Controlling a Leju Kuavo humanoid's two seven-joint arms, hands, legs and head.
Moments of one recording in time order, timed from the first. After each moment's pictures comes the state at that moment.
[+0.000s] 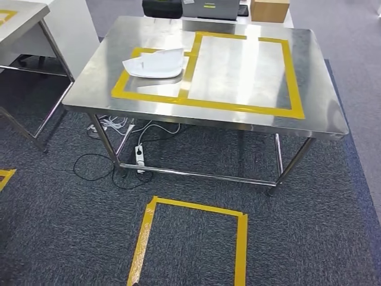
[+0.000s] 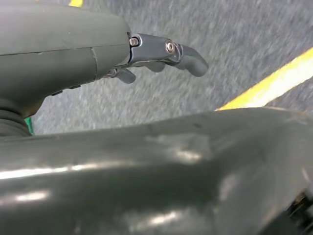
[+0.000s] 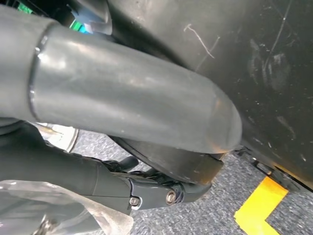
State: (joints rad) left arm -0.03 -0.15 0.36 -0.21 -1.14 0.26 0.00; right arm -0.03 0.18 -0.27 -0.18 0.73 0.19 0.04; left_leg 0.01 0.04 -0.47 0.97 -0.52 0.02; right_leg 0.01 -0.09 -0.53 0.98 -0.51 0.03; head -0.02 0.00
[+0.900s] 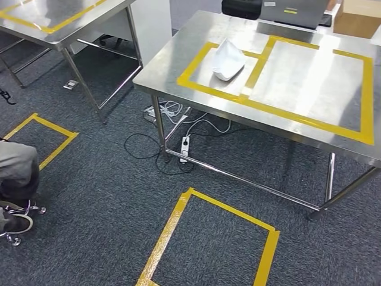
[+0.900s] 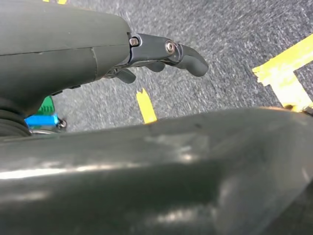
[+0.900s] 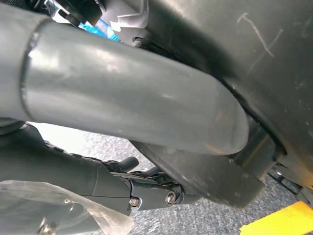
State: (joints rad) left arm -0.05 -0.17 0.26 -0.21 -1.24 0.16 0.05; right arm -0.03 0.16 -0.27 -0.18 0.72 0.29 0.13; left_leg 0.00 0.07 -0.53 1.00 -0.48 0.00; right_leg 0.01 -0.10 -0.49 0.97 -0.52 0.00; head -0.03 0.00
